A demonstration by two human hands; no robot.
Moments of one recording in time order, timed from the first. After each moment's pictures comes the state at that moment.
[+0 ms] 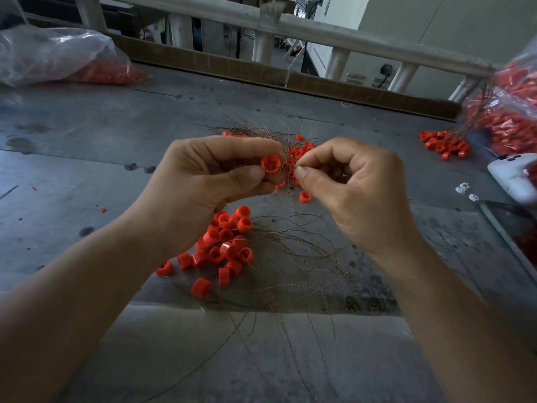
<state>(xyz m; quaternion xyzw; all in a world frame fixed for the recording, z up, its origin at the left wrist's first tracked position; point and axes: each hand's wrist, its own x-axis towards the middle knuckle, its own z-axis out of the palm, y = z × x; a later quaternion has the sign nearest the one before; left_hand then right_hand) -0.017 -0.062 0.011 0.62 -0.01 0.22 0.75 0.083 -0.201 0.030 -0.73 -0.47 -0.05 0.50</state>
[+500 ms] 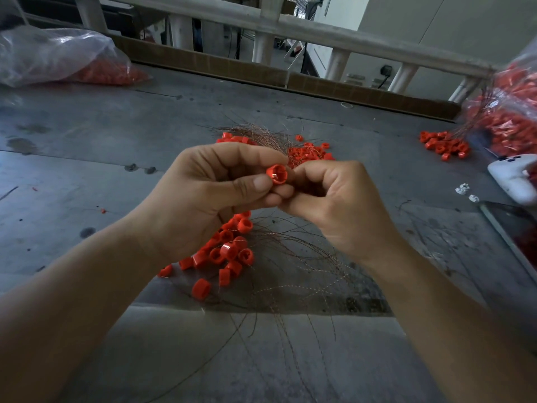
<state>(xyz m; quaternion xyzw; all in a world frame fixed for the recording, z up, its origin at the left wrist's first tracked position) -0.017 -0.064 0.010 0.57 -0.03 0.16 0.80 0.078 -0.196 0.025 -0.72 -0.47 0.12 0.50</state>
